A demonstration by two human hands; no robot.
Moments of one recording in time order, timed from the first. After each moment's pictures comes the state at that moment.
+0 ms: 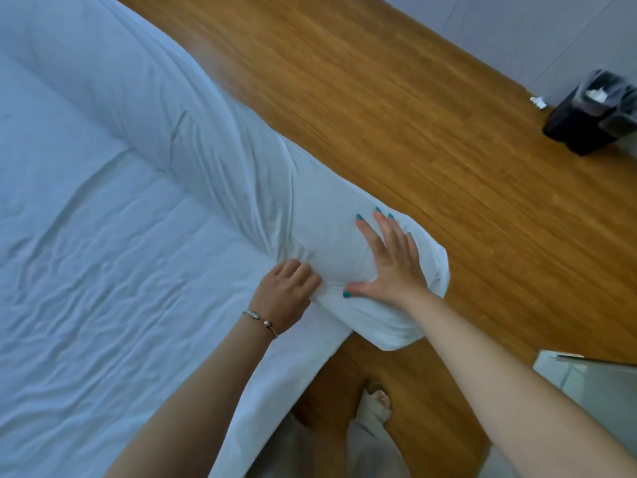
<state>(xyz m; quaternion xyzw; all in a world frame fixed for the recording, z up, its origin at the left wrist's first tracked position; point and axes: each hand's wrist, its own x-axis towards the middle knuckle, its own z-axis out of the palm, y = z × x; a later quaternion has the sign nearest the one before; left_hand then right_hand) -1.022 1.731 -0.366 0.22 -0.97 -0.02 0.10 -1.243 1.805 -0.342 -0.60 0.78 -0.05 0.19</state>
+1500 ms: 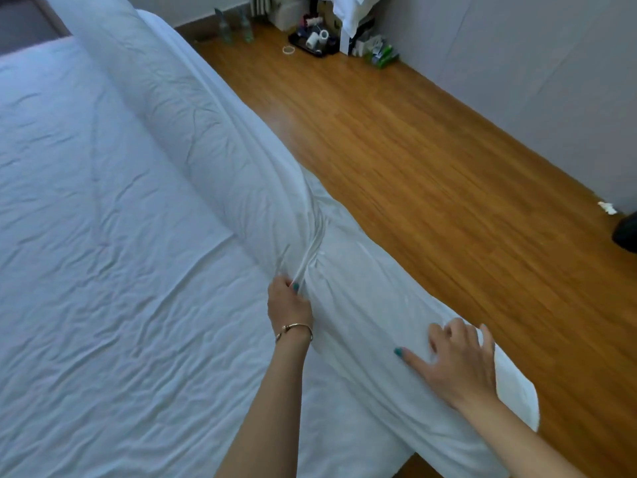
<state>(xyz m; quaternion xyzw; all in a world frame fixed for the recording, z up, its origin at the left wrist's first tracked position) -0.967 1.572 -0.279 0.78 -0.47 -0.34 0.23 -1.188 1.722 -0.275 -0.58 0.81 -0.01 0.06</state>
